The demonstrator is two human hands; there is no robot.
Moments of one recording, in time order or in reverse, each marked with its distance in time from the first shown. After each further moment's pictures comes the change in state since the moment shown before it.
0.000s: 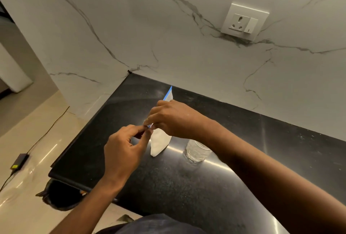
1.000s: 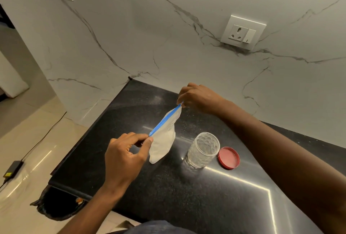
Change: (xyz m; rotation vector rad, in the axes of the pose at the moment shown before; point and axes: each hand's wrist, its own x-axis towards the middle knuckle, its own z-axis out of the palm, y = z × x) left_hand 0.001 -0.011 0.000 0.023 0.080 0.070; right_hand -0.003 0.094 -0.033 -0.225 -0.173 0.233
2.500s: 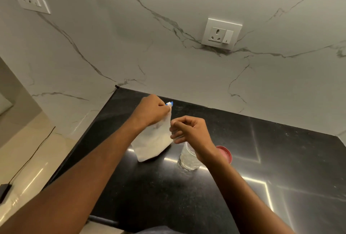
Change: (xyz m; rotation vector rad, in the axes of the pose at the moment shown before) left_hand 0.141 0.083 0.062 0.183 -0.664 -0.235; right_hand -0.071 -0.086 0.055 1.600 0.533 0.668
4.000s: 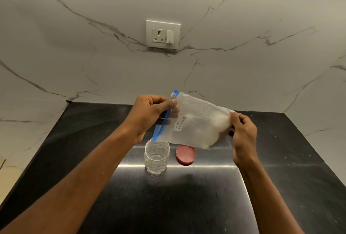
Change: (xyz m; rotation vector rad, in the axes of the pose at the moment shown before) left_hand -0.013 0.098 0.065 -0.824 -0.306 0.218; right_hand -0.061 0.020 -0.208 0.180 0.826 -0.102
